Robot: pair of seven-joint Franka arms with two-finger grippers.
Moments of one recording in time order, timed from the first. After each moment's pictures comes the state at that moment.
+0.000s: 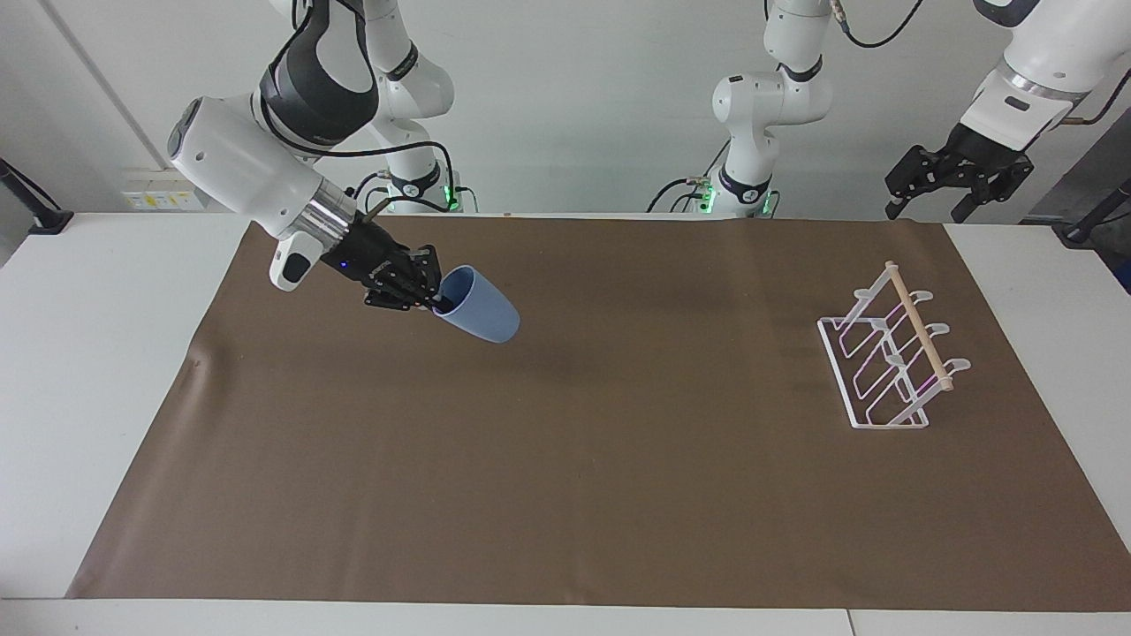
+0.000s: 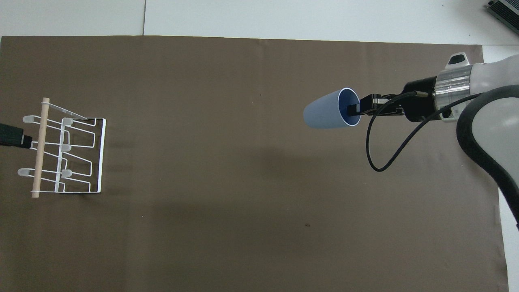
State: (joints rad) left arm 0.00 -0.05 0.02 -1.53 -0.05 1.46 0.10; right arm 0.05 0.10 0.02 -1.74 0.79 1.90 -0.19
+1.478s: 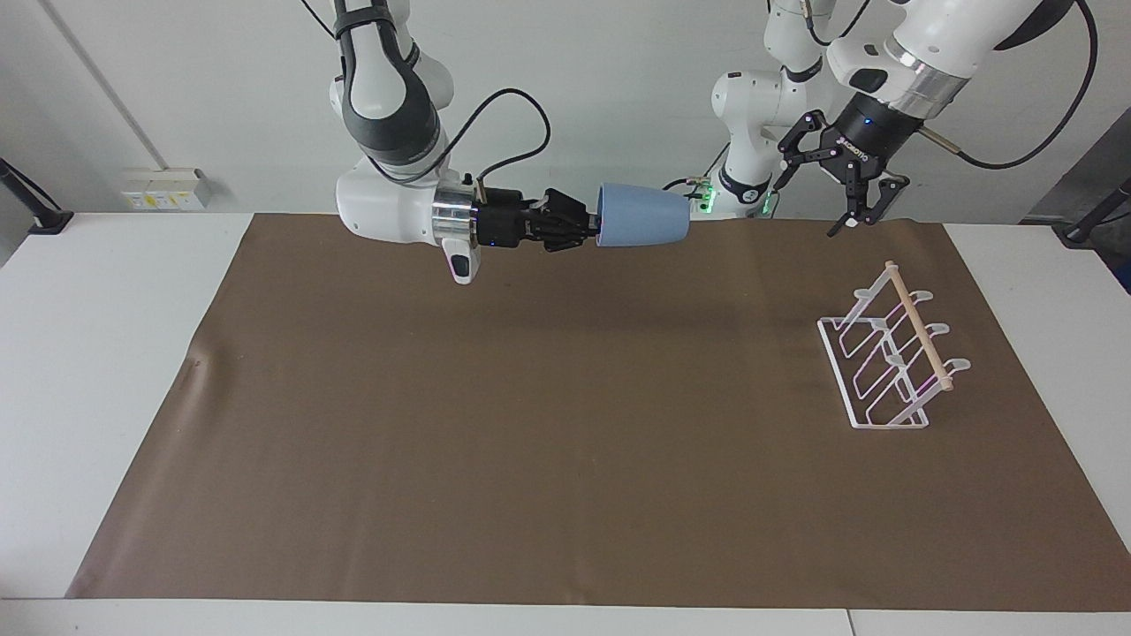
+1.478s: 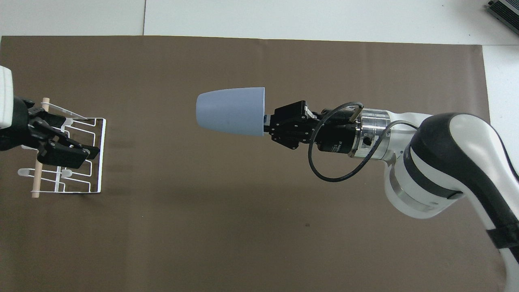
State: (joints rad) left arm -0.19 -0.06 -0.04 -1.54 -0.26 1.56 0.83; right arm 0.32 0.06 0.03 -1.98 1.75 2.00 -0.19
